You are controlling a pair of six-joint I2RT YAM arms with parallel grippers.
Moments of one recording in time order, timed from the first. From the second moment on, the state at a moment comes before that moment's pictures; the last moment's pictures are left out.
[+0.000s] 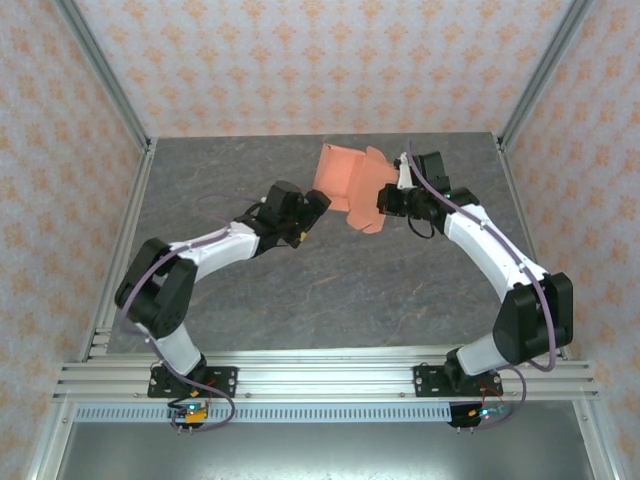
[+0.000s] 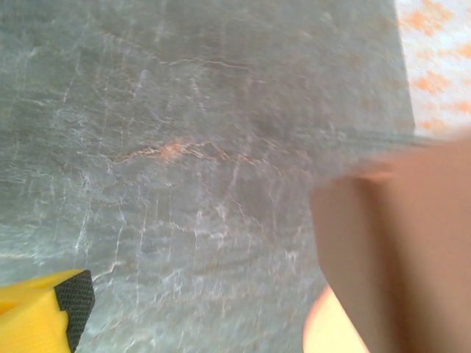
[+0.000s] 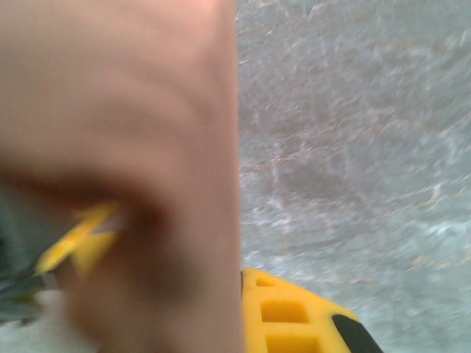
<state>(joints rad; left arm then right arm) -0.49 1.65 1.04 -0.06 0.10 -1.25 0.31 1.48 1.24 -0.57 -0.23 0.33</state>
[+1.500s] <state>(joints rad) -0.40 1.53 1.12 -0.29 0.68 -0.29 0.31 1.26 1.07 -0.64 -0.38 -0.78</state>
